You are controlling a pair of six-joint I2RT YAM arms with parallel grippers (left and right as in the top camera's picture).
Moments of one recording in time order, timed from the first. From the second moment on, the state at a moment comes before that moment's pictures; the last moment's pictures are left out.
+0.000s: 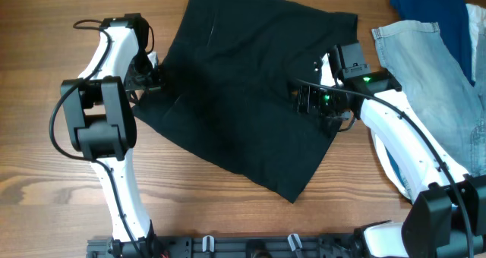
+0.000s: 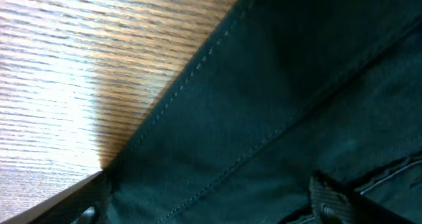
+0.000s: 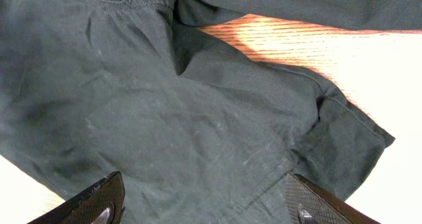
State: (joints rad) left arm 0.03 2.33 1.82 -1.25 0.02 -0.12; right arm 0.23 1.58 1.15 -0.83 -0.21 0.31
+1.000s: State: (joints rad) left arm -0.06 2.18 1.48 -1.22 0.16 -0.41; right arm 0.23 1.67 1.15 -0.69 -0.21 0.31
